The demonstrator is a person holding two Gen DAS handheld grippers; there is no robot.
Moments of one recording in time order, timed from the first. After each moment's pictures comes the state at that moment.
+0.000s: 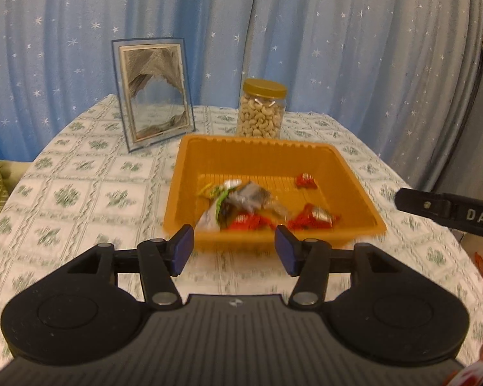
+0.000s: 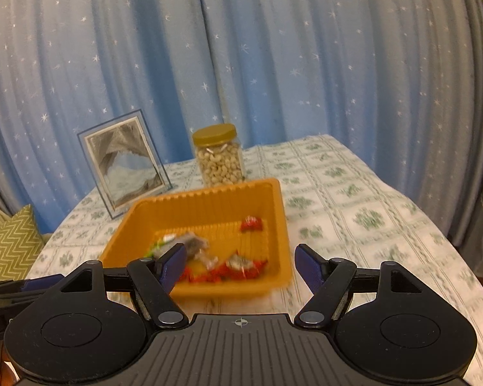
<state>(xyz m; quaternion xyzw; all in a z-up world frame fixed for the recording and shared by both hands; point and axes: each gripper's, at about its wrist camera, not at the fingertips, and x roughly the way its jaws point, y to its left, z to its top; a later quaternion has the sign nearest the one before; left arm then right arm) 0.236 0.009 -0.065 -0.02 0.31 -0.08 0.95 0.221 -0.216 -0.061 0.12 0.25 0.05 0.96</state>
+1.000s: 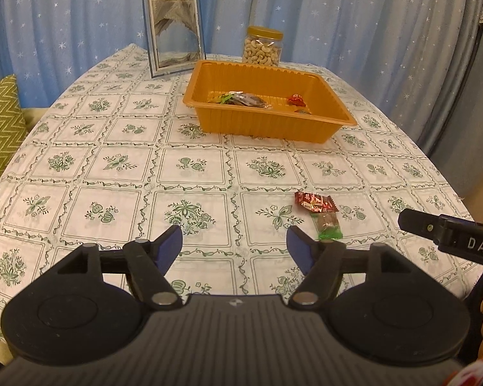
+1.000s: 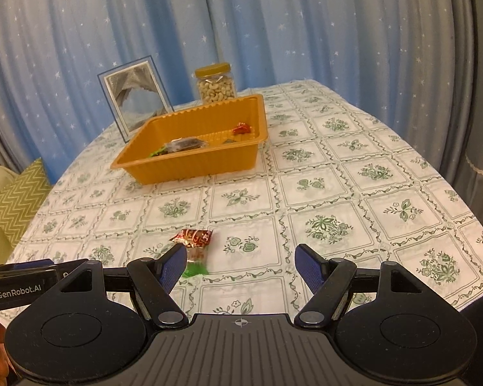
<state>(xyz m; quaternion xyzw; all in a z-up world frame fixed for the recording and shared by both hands) 0.103 0.012 -0.099 -0.03 0.37 -0.07 0.93 0.078 -0.213 -0.107 0.12 0.32 0.05 0.94</state>
